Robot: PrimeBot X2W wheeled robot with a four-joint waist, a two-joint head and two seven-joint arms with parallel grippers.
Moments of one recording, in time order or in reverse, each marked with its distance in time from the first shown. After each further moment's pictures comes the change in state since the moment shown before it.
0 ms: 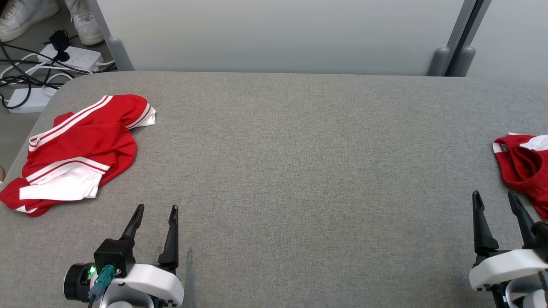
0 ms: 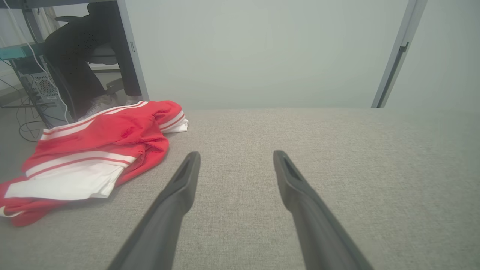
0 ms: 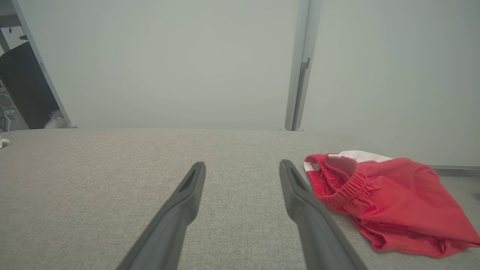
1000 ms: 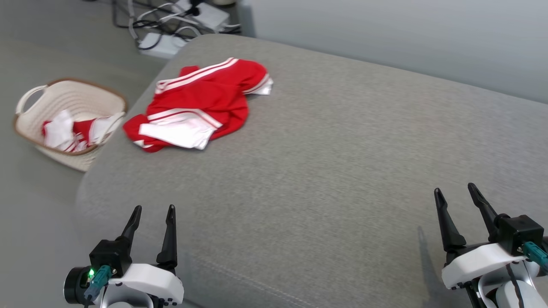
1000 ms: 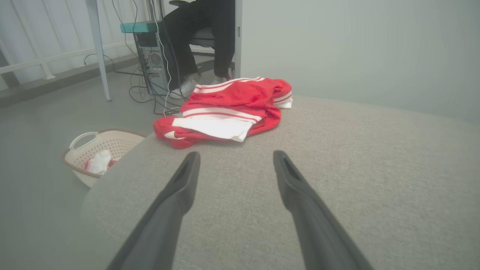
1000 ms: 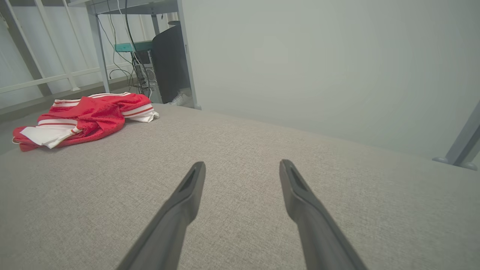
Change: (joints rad) left arm 0.008 -0.007 0.005 0.004 -0.048 0.015 0.000; right arm -0.032 -0.024 0.167 -0.002 0.032 0.000 0.000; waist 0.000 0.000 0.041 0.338
